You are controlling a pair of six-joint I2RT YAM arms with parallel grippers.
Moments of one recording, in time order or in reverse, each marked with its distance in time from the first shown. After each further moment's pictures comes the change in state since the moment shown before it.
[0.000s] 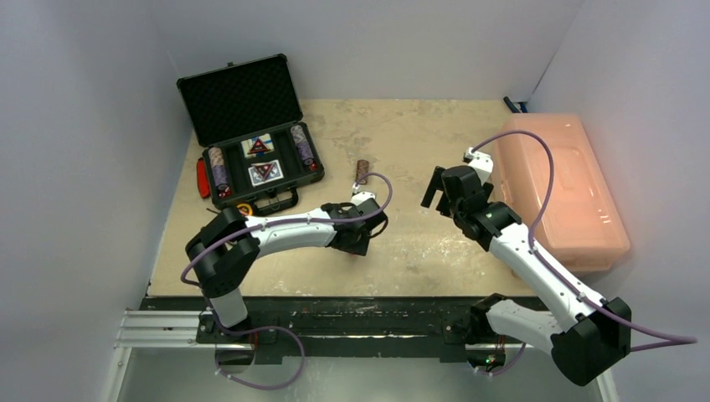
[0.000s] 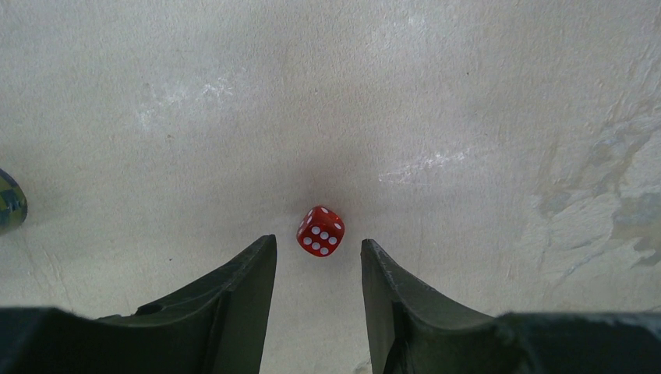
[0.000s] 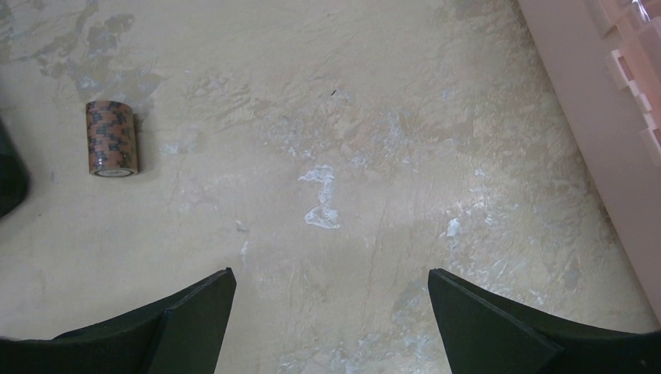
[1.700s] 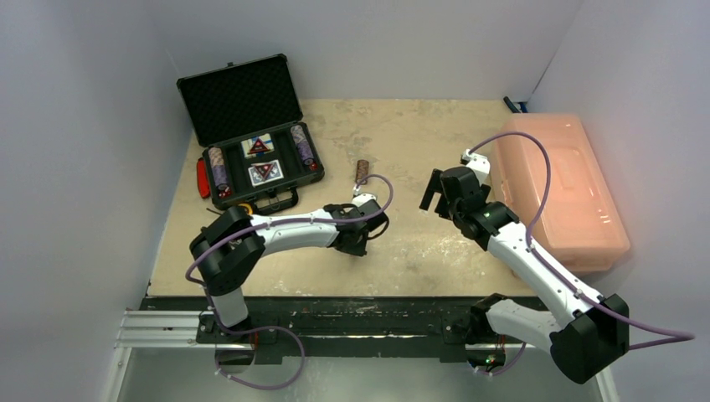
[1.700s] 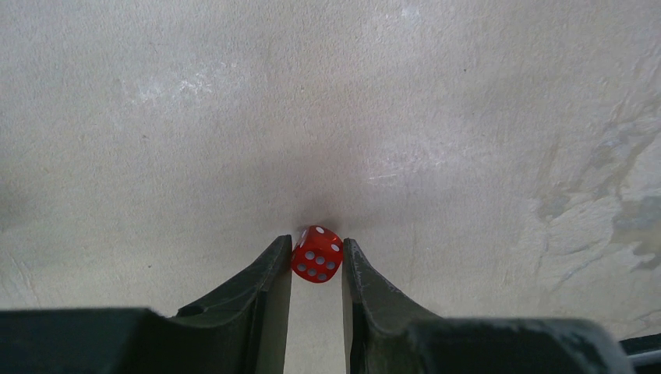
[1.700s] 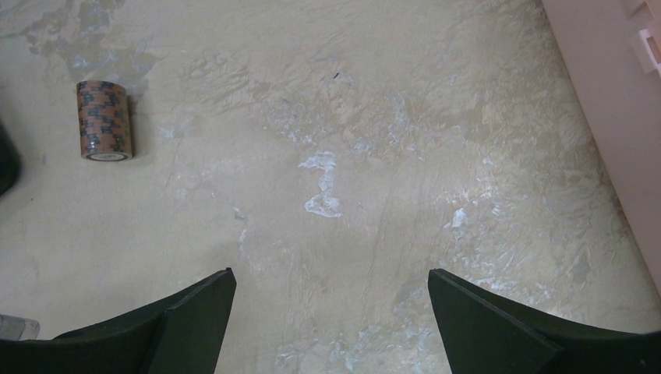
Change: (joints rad) left arm 0.000 0.041 -0.004 0.022 0.021 -0.012; right arm -0.004 0.021 -0.013 0.000 -0.034 0.000
